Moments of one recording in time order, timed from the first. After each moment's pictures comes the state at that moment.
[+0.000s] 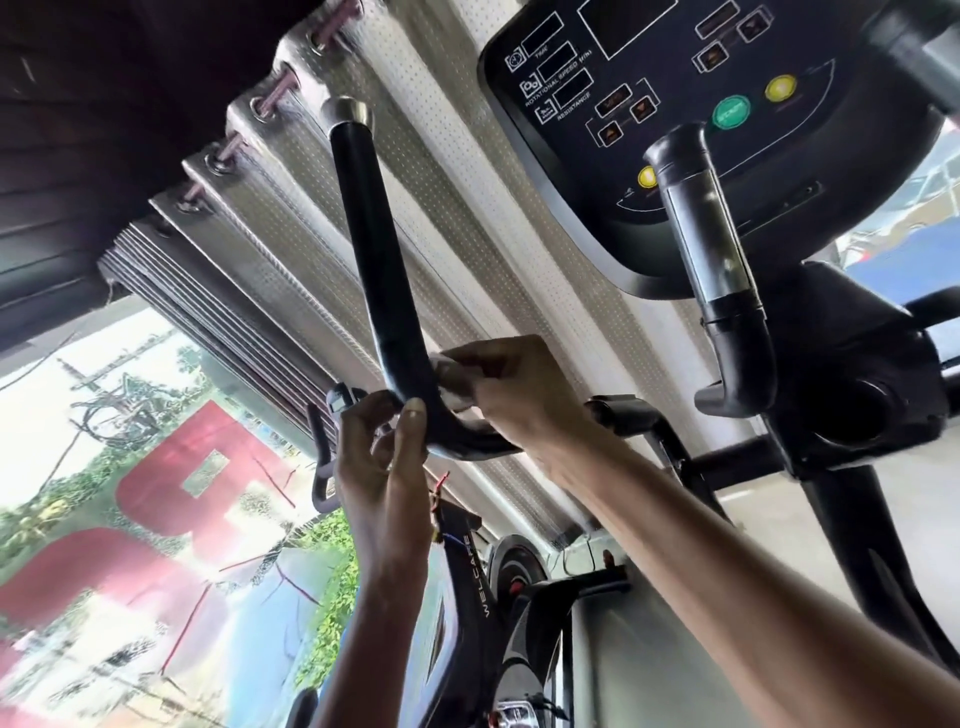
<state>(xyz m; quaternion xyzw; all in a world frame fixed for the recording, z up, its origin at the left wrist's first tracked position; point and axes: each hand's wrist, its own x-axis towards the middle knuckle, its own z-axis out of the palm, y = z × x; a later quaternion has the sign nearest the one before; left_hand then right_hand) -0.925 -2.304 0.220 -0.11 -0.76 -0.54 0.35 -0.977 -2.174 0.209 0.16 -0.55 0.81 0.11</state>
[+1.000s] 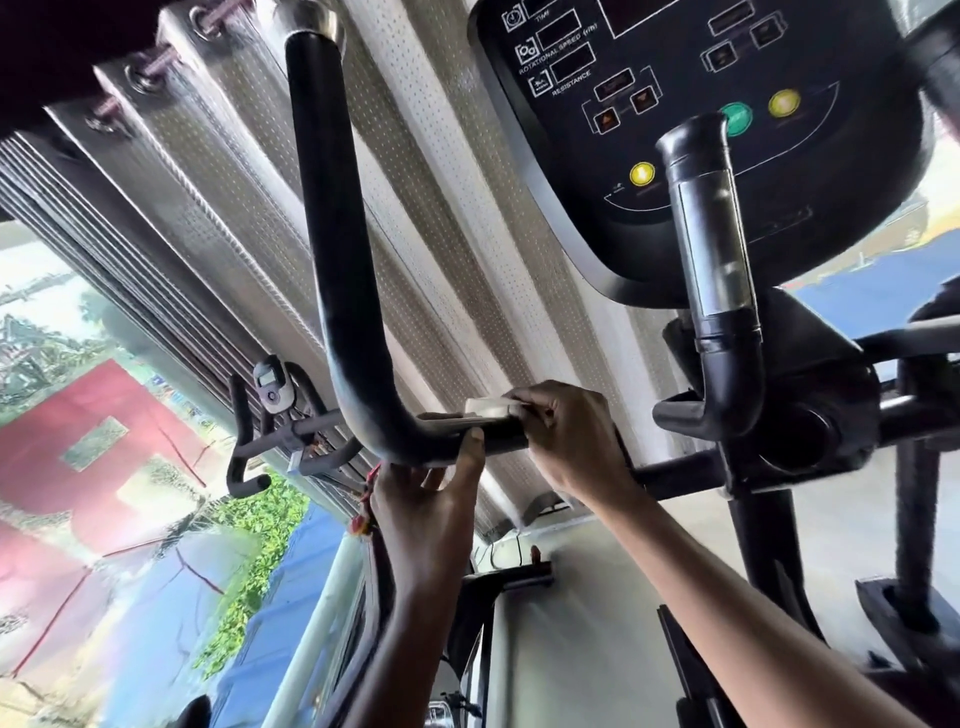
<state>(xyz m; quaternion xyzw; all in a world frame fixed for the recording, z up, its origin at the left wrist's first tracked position) -0.961 -2.280 0.151 -0.06 -0.77 -0.55 0.31 -1.034 -2.150 0.101 0.10 -0.77 0.55 0.31</state>
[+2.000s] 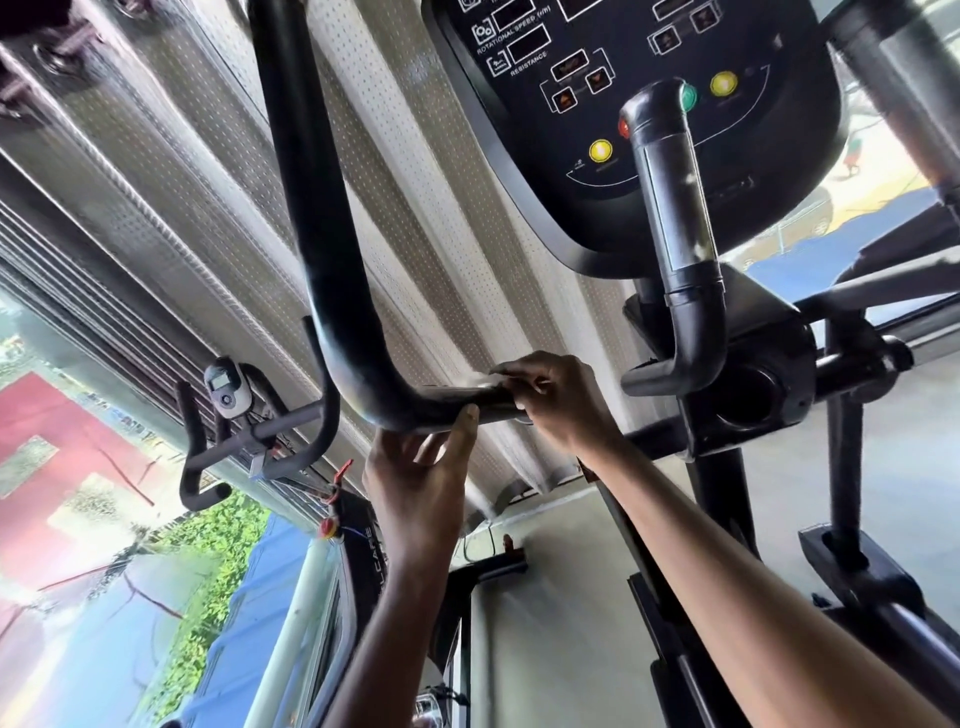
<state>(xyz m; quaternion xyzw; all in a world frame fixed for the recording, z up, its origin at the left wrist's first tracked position) -0.963 -2.291 0.143 -0.10 -0.73 -0.63 0.24 -1.046 -2.147 0.082 0.08 -0.75 0.59 0.28</state>
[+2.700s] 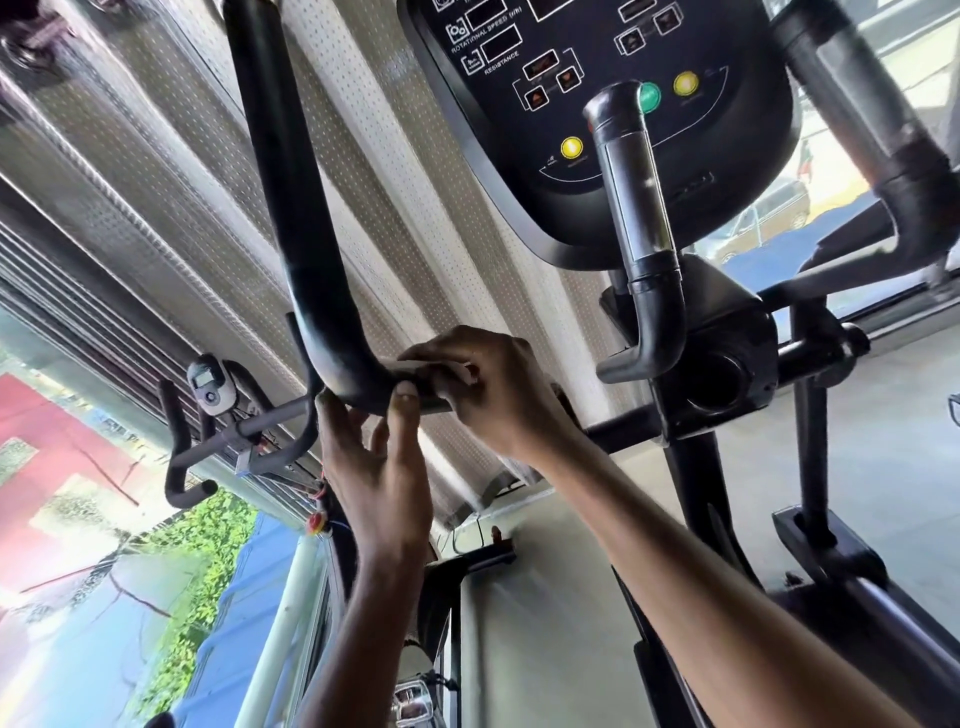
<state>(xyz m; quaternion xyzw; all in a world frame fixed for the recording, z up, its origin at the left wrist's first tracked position) -0.946 -2.291 0.156 -0.15 -0.71 -0.60 0.34 -0.986 -2.166 0.142 0.20 -0.72 0.56 0.35</state>
